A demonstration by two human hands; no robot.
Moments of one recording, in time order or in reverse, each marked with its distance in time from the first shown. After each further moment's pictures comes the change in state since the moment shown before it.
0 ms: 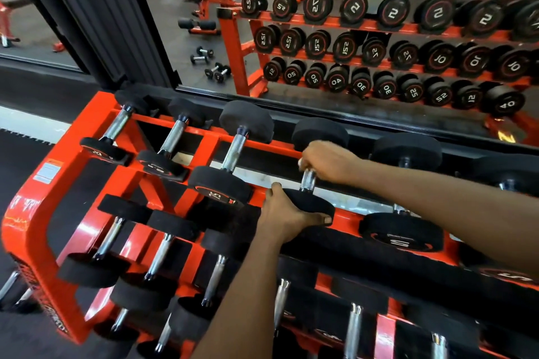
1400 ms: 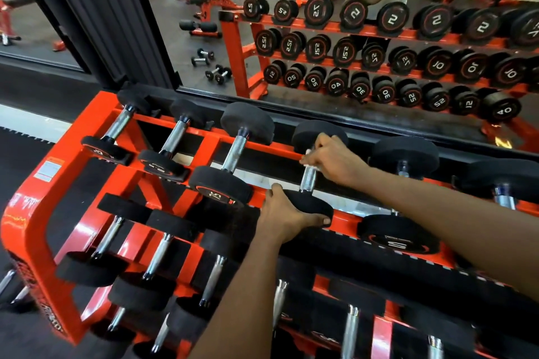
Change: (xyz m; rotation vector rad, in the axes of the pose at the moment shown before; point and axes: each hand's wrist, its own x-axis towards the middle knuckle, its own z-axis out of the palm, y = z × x) left_hand -0.003 0.001 -0.001 0.046 0.012 0.029; right_hand -0.014 0.013 0.009 -0.027 0.186 -0.020
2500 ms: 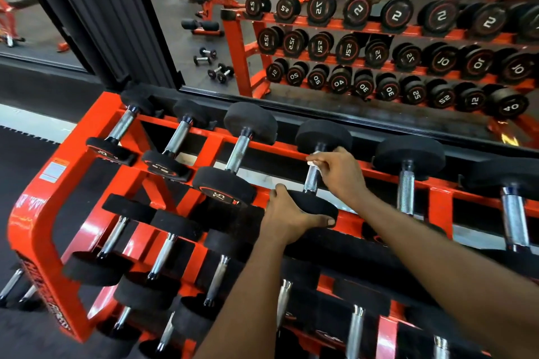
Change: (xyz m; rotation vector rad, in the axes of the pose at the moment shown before) left_hand -0.003 0.001 -0.001 0.013 -0.012 0.001; right_hand -0.015 -0.030 0.030 0.286 0.318 0.488
